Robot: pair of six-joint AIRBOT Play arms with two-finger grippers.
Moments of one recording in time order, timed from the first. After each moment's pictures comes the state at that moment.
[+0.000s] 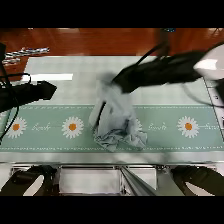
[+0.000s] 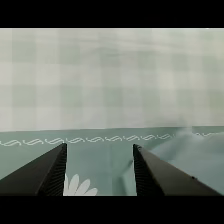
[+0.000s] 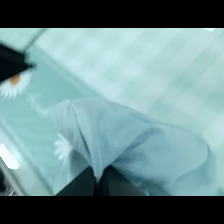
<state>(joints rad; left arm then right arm) -0.13 -0.71 0.88 1.32 -0.94 -1.66 0.56 -1.16 1.36 -0.98 1.03 1.40</state>
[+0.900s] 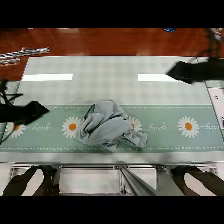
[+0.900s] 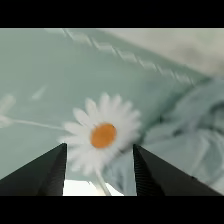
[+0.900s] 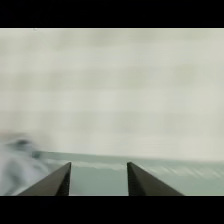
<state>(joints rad) 0.33 -0.82 0.66 1.03 -1.23 -1.47 -0.09 -1.06 1.15 -1.14 1.12 1.53</state>
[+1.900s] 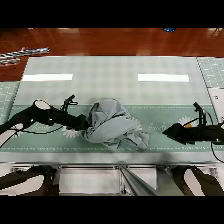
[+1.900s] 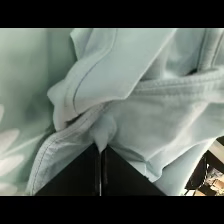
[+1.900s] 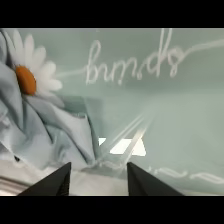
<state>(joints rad) -0.12 -1.35 0.61 0.60 -1.09 -1.11 -0.38 -0.76 0.41 -0.94 1.35 1.37</state>
